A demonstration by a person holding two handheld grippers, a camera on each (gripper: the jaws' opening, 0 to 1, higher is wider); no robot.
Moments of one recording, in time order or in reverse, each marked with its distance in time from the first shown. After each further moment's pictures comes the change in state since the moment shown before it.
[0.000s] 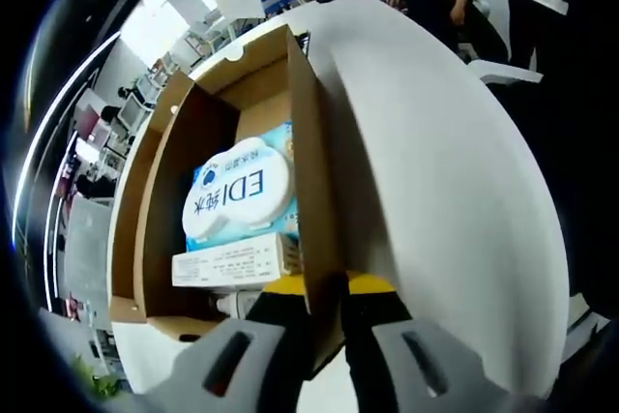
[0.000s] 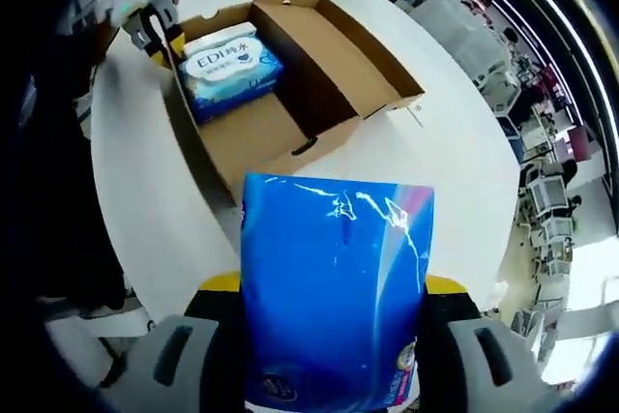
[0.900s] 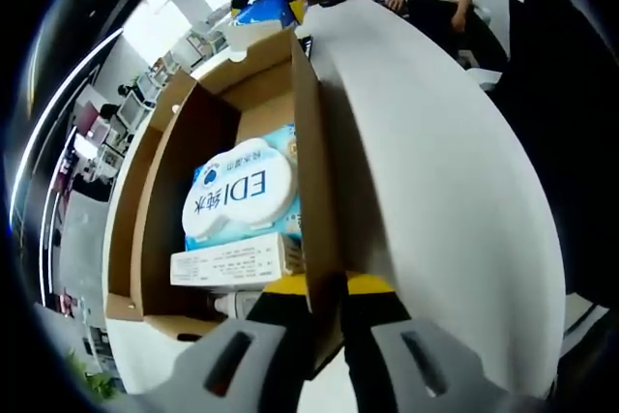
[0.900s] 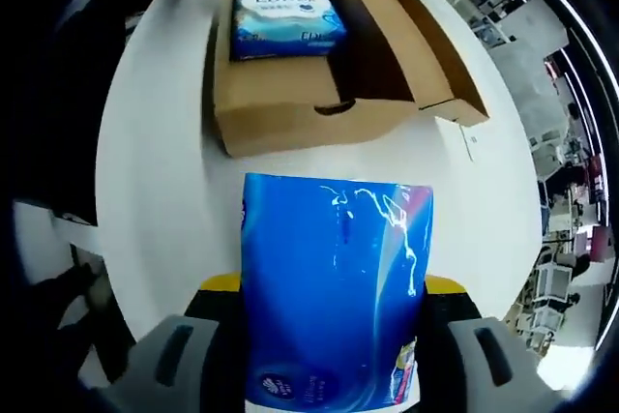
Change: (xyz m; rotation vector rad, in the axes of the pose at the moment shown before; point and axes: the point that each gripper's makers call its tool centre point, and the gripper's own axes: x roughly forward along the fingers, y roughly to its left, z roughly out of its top) left arm -0.001 -0.002 0.000 -0.020 -0.021 -0.016; right arm 0.062 -0.008 -0.007 -0.361 -0.019 0.125
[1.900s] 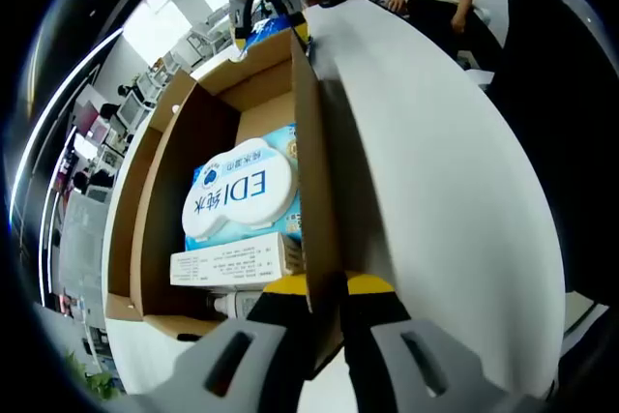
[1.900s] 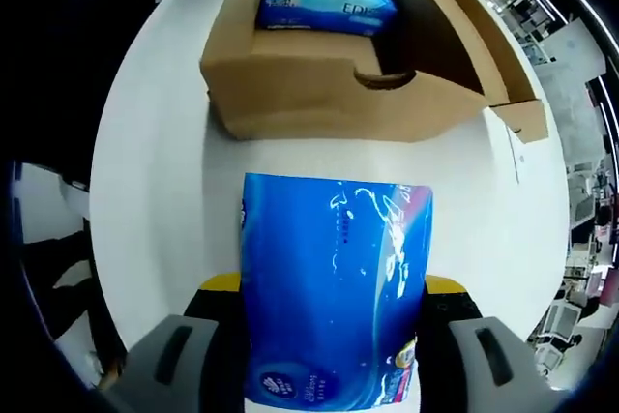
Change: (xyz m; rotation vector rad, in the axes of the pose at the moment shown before) left arm 0.002 0.000 0.003 -0.001 -0.002 -0.001; right arm 0.043 0.009 -0.004 -0.115 0.001 0.121
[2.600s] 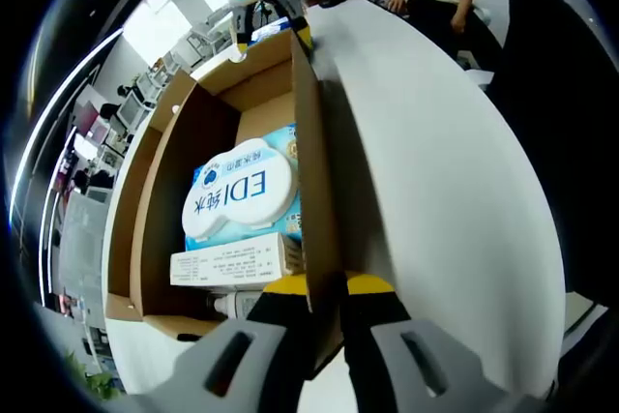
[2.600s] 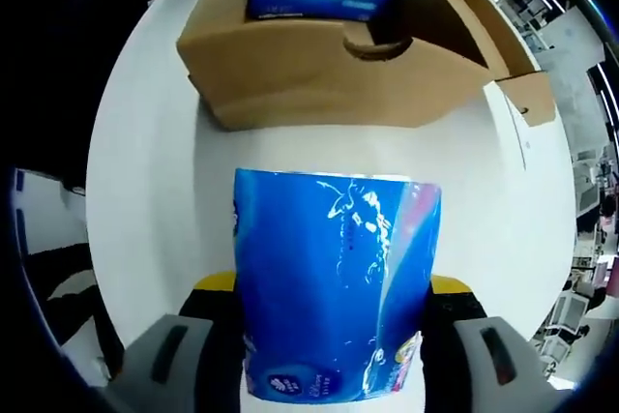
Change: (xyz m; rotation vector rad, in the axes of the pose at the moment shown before) left arm -0.001 0.000 -0.001 0.001 0.000 0.001; right arm 0.007 0.004 -0.003 0.030 0.018 0.016
